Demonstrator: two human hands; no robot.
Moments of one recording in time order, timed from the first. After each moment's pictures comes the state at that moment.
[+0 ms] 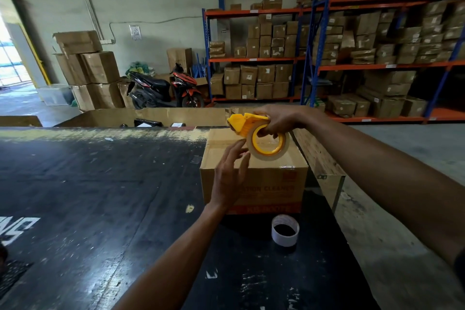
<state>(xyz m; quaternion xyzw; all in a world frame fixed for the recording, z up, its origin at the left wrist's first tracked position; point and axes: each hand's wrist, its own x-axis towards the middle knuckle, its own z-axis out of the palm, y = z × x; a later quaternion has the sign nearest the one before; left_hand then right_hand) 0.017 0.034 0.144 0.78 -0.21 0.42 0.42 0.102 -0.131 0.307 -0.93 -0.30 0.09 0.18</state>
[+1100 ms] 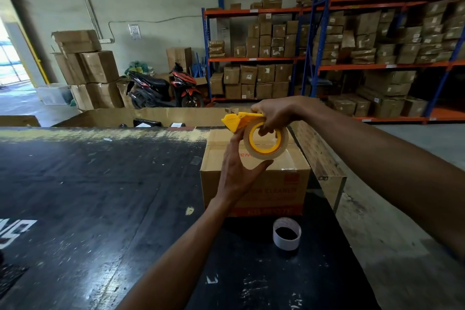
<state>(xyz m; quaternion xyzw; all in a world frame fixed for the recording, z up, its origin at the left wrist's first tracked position) 0.029 0.023 0.162 0.80 -0.17 0.36 0.44 0.099 -0.114 0.331 -0.95 -0.29 0.09 0.10</state>
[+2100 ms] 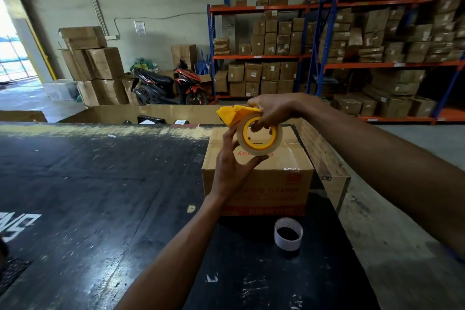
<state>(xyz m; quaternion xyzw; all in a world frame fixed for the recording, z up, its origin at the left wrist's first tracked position) 0.028 0.038 0.170 0.78 -0.18 0.36 0.48 0.098 -0.104 0.336 -0.94 -0.30 0.10 0.14</state>
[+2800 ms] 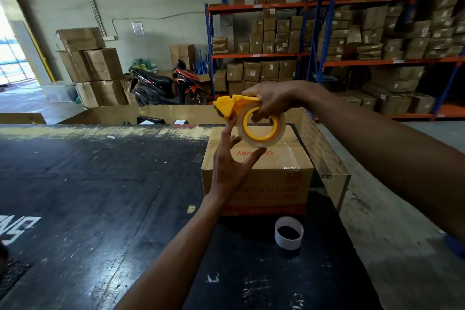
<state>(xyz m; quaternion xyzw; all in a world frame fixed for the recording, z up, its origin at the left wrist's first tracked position) 0.019 0.034 0.179 0.77 -0.19 0.39 0.48 0.087 -0.107 0.359 -0.93 -0.34 0.08 0.14</state>
